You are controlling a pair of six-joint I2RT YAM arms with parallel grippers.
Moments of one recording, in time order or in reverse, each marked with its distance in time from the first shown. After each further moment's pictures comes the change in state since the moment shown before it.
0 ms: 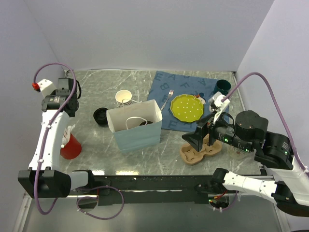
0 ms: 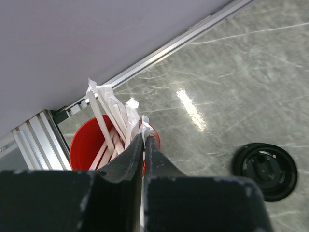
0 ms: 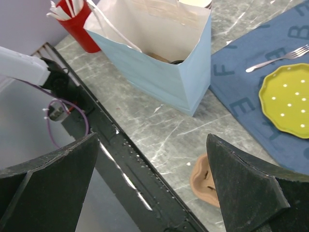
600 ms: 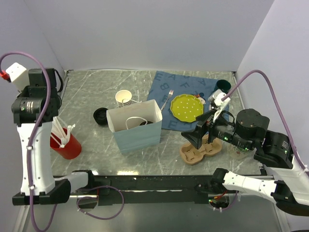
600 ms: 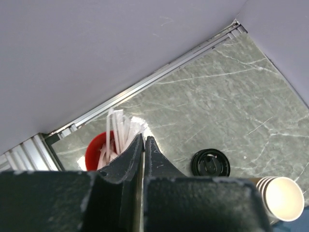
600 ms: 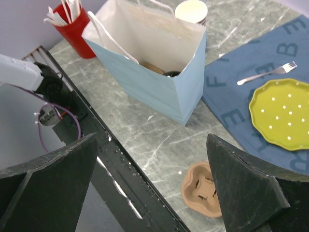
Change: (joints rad) left arm 0.000 -0.042 0.479 -0.194 0.048 0.070; right arm 0.000 0.025 0.023 0.032 0.013 -0.060
